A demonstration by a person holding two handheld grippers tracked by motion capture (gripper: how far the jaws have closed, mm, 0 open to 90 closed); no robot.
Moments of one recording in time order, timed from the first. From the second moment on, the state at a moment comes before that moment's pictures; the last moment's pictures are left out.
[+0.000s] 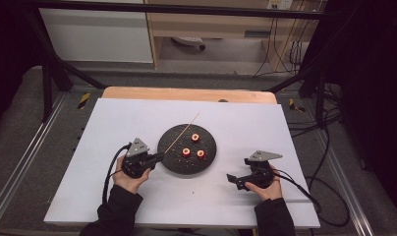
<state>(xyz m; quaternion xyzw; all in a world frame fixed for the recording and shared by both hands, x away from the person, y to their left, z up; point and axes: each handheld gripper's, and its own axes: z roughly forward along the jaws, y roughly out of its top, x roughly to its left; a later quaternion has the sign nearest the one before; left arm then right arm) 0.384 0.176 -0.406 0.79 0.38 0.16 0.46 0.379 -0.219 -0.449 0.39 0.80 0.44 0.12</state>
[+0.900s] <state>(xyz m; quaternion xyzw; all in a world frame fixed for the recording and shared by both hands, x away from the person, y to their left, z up) 0.411 0.150 -0.433 0.81 0.42 0.17 0.37 0.374 -0.224 -0.454 0.39 0.80 0.43 0.11</state>
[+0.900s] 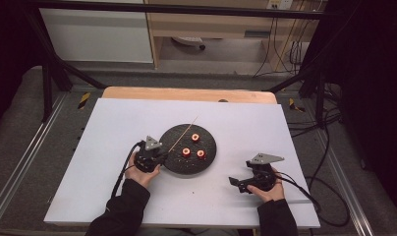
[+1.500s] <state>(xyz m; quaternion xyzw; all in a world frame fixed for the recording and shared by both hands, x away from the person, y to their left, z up) 0.410 0.135 -0.438 0.81 0.43 0.18 0.35 0.374 -0.223 -0.456 0.39 0.80 0.43 0.11</state>
